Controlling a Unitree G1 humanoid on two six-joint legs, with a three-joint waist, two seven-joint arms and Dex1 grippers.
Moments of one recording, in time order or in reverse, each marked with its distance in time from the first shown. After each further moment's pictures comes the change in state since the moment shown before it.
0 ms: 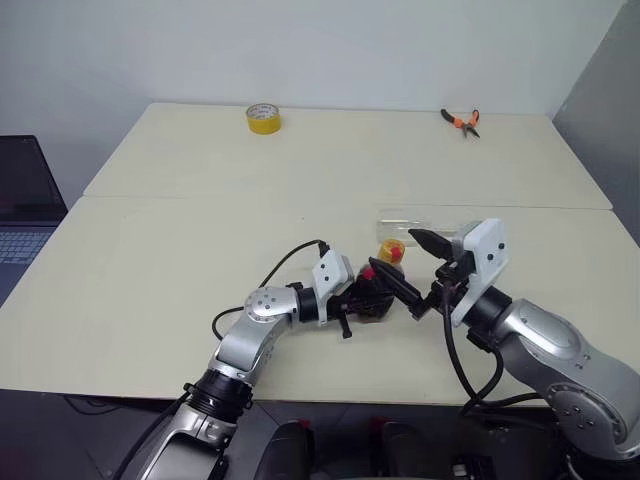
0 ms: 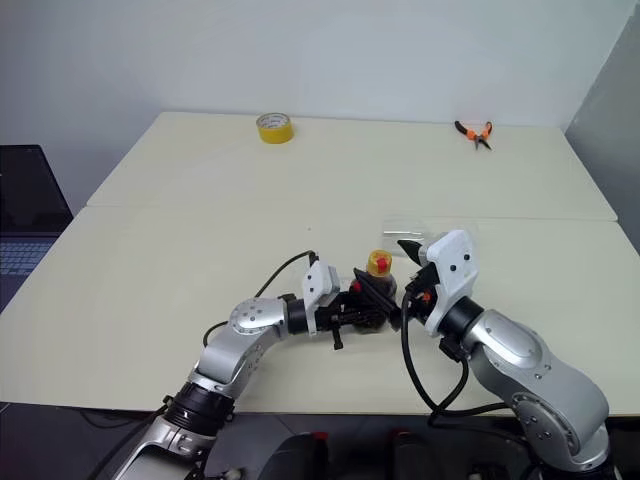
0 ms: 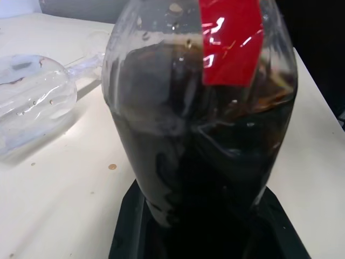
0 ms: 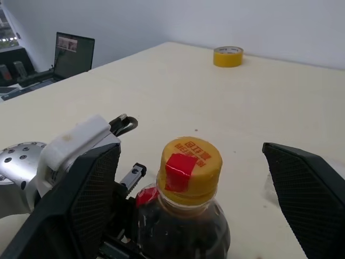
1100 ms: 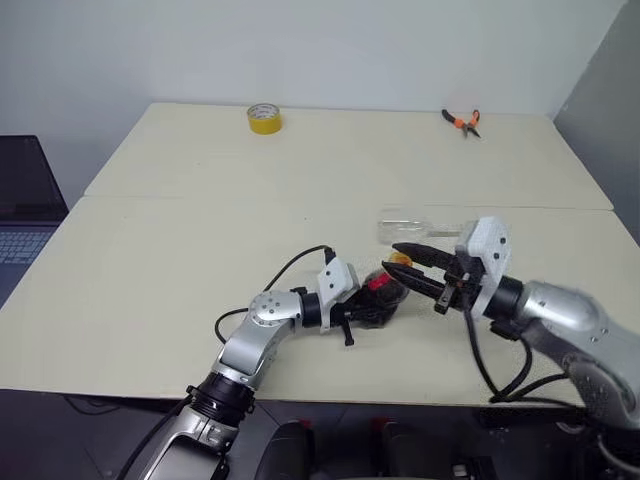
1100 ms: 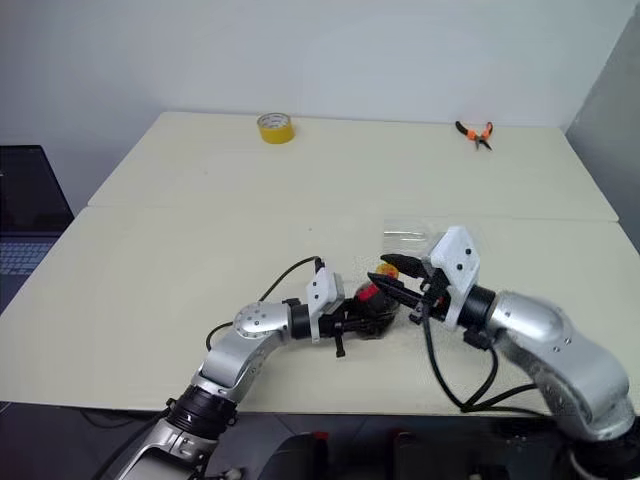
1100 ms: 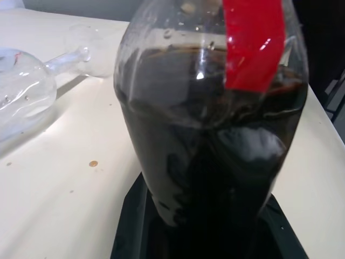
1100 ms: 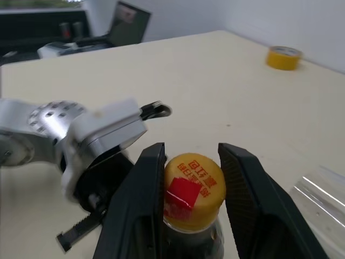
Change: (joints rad) left arm 0.015 0.008 -0.033 -0.016 0.024 -0.014 -0.020; right arm -0.109 -0.290 -0.007 0.248 -0.034 -0.201 0.548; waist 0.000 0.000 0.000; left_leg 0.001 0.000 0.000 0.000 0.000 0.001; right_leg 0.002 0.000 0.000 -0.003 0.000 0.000
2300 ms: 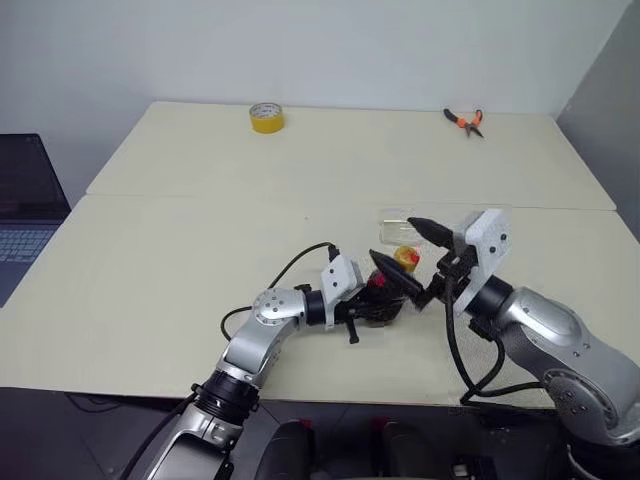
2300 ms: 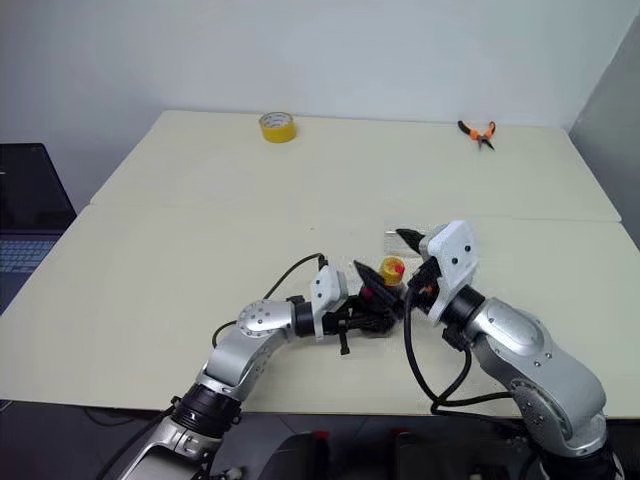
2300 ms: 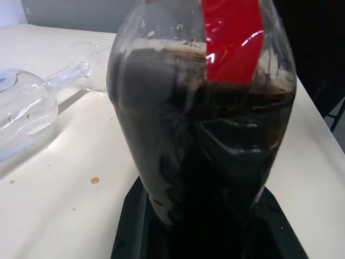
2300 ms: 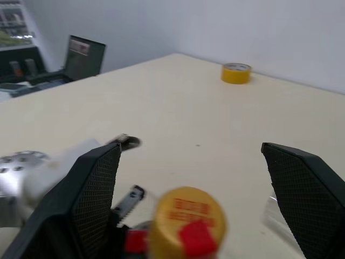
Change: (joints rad) left arm -0.014 -0.029 0.005 0.014 0.000 -0.028 0.000; right arm 0.078 0.246 -0.011 -0.168 -0.062 0.110 -0.438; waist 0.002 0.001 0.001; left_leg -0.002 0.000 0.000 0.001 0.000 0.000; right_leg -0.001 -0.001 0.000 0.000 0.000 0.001
